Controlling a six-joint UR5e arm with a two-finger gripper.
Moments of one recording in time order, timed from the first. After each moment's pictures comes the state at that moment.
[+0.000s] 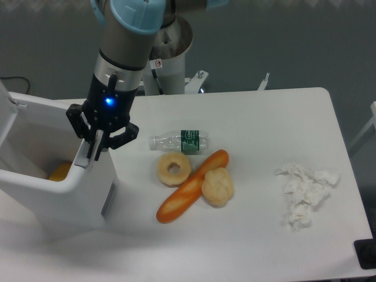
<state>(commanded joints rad) 2.27 -1.70 -1.52 -1.16 1.11 0.35</state>
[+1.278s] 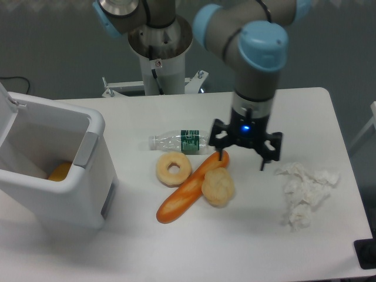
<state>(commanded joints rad) 2.66 -1.91 -1.52 -1.13 1.51 1.12</state>
